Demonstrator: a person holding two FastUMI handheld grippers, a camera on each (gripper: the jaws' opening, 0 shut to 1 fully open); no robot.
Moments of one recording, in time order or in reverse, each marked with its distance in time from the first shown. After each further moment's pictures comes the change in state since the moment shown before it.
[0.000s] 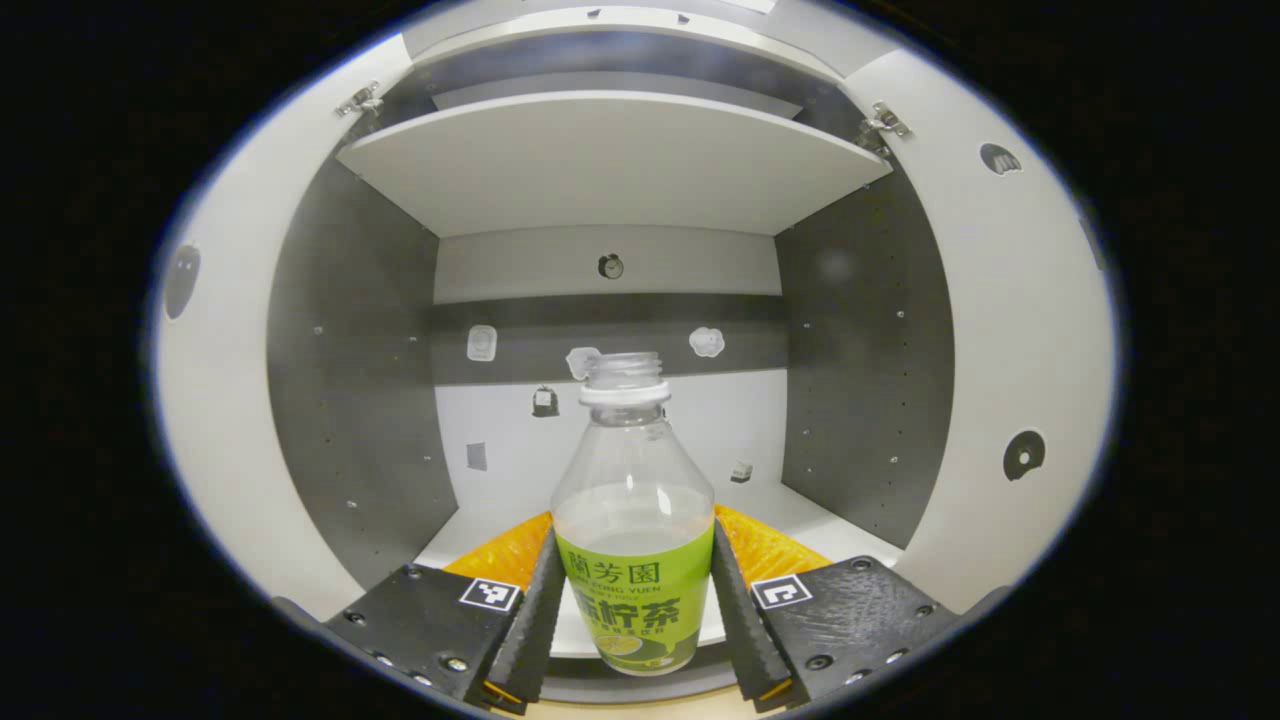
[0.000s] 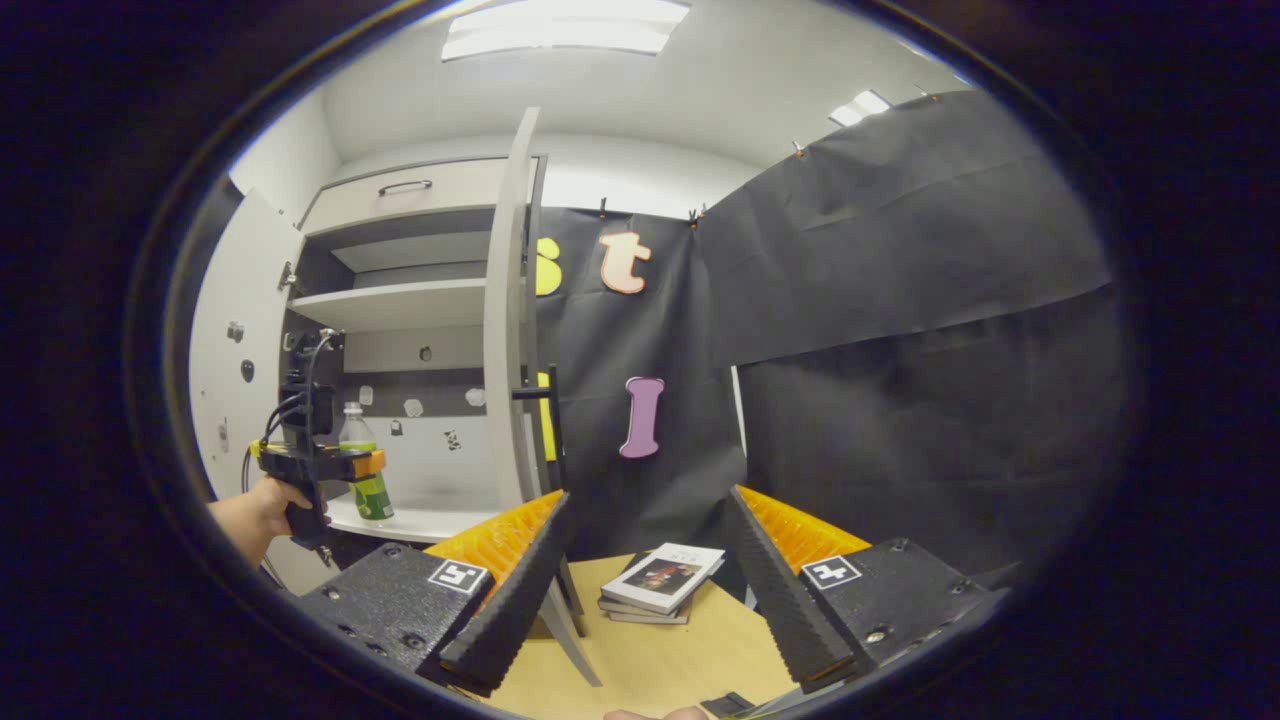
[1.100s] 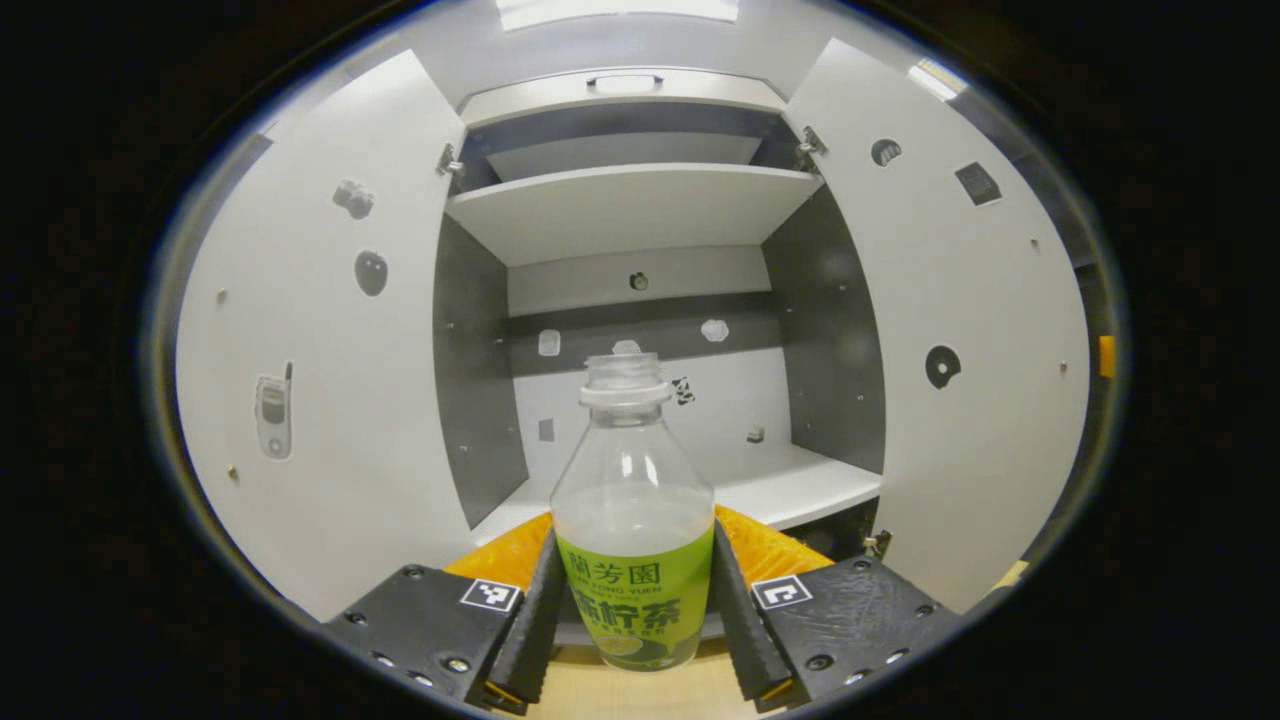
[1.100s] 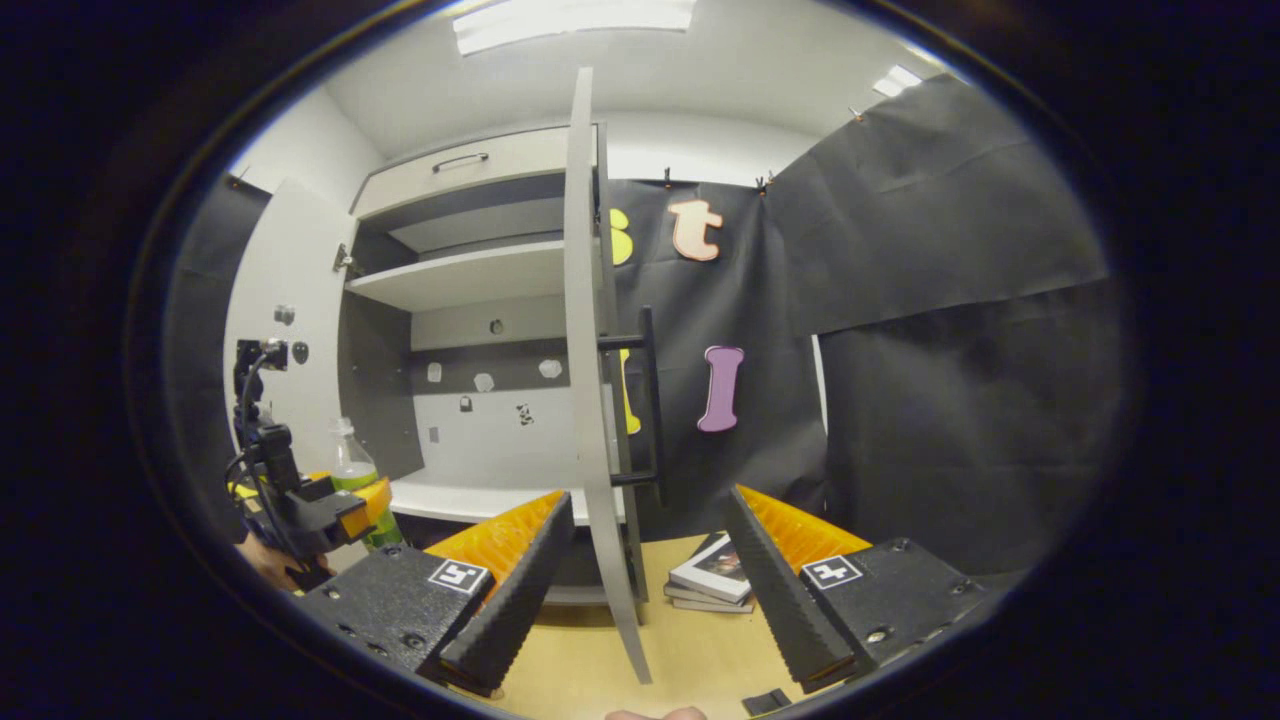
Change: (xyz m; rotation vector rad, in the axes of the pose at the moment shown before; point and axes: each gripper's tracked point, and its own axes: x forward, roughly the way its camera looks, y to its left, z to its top) left arm -0.137 -0.004 -0.060 0.048 -0.053 0.115; right arm 0.025 0.044 -0.037 0.002 0.089 0.202
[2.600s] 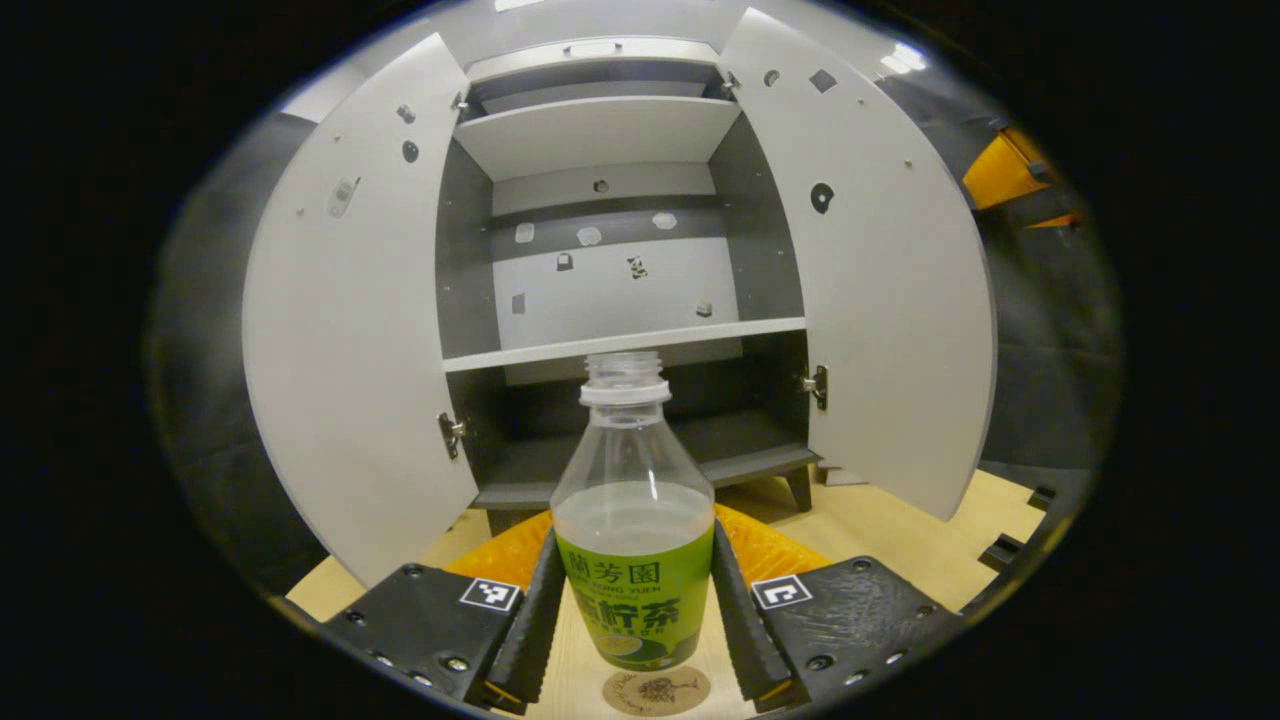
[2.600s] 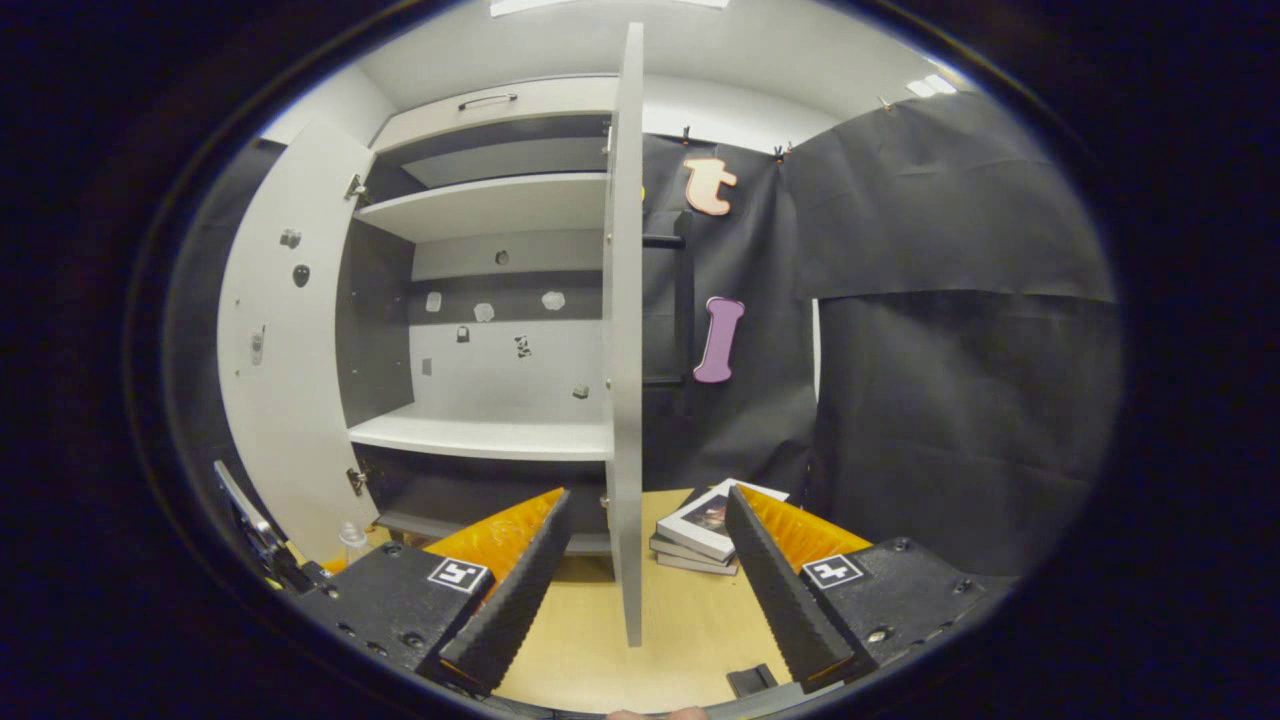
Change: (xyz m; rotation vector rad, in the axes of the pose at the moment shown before) left arm -0.100 -0.062 -0.187 0.013 0.175 -0.074; right arm -0.012 0.008 -0.057 -0.086 0.152 -0.053
